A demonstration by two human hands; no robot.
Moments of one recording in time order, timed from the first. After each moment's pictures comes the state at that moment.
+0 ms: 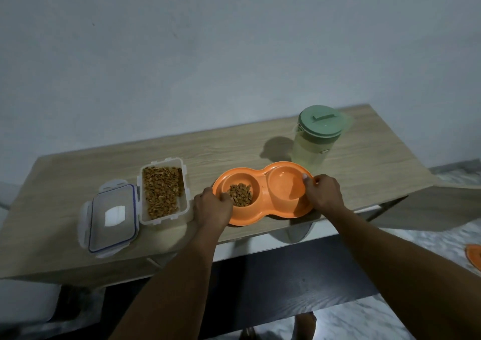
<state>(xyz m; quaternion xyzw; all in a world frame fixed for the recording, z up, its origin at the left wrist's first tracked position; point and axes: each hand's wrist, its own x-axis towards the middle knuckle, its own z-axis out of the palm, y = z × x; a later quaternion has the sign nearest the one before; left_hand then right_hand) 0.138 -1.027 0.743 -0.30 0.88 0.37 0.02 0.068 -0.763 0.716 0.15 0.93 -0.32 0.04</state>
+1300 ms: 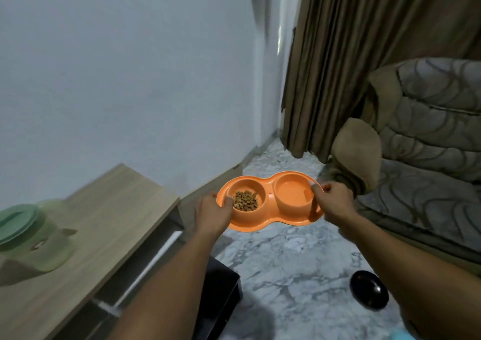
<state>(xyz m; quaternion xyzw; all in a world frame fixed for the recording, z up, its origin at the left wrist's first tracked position) 0.239 -0.471 0.847 0.16 0.87 0.45 0.13 0.407 -0.241 0.850 0.49 0.76 -0.37 -0.21</state>
